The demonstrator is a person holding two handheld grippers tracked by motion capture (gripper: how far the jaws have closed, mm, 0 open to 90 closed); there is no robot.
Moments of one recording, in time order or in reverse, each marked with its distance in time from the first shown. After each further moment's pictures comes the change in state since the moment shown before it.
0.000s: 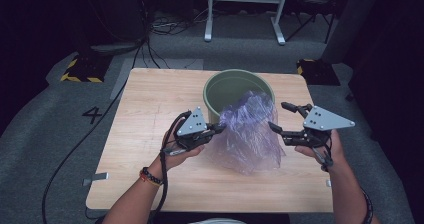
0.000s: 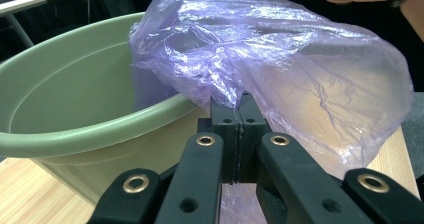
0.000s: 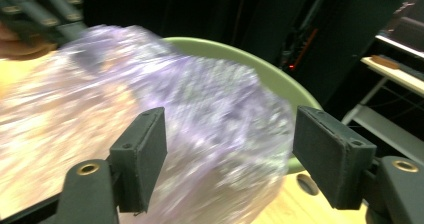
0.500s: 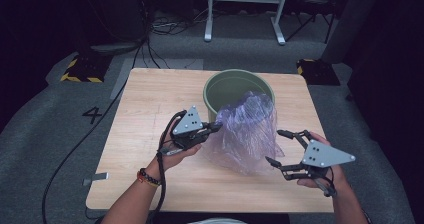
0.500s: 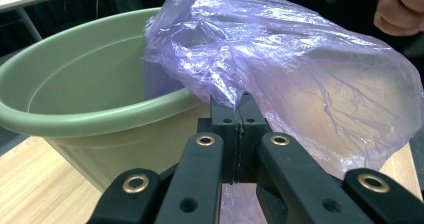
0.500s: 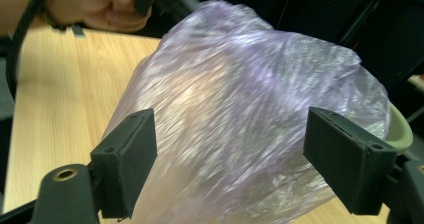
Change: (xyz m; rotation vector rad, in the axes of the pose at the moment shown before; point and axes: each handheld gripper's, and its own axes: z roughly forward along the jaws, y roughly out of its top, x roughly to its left) left arm 0.004 -0.005 -0.007 -0.001 0.023 -0.037; right arm 0.055 -0.023 -0.026 -0.018 0.126 -0.088
